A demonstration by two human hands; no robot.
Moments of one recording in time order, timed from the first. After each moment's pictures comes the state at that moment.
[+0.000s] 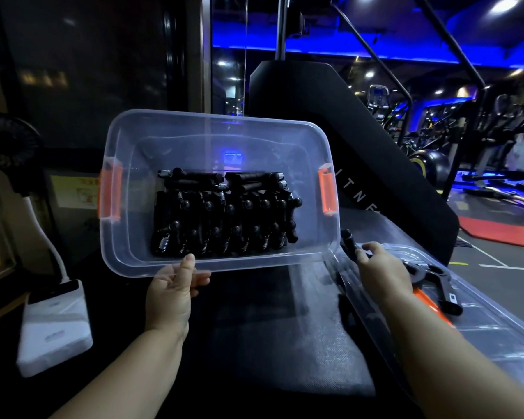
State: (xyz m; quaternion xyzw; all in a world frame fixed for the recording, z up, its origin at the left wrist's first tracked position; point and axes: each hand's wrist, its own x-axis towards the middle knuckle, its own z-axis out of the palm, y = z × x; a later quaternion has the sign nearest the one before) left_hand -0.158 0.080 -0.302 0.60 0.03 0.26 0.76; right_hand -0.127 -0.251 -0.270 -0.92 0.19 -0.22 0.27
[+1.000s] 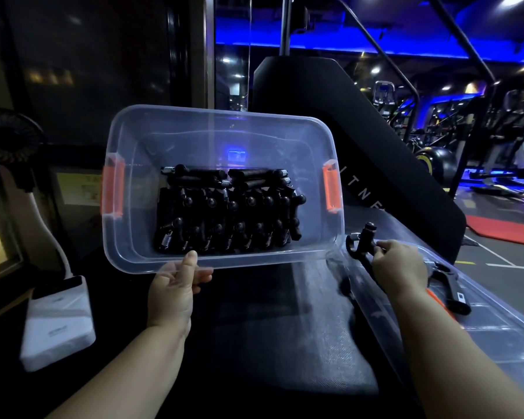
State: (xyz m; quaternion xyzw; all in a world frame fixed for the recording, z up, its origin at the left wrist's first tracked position) left_hand -0.158 0.079 -0.301 0.60 0.04 0.26 0.75; right_hand -0.133 -0.258 -0.263 -0.91 0.18 -0.31 0.23
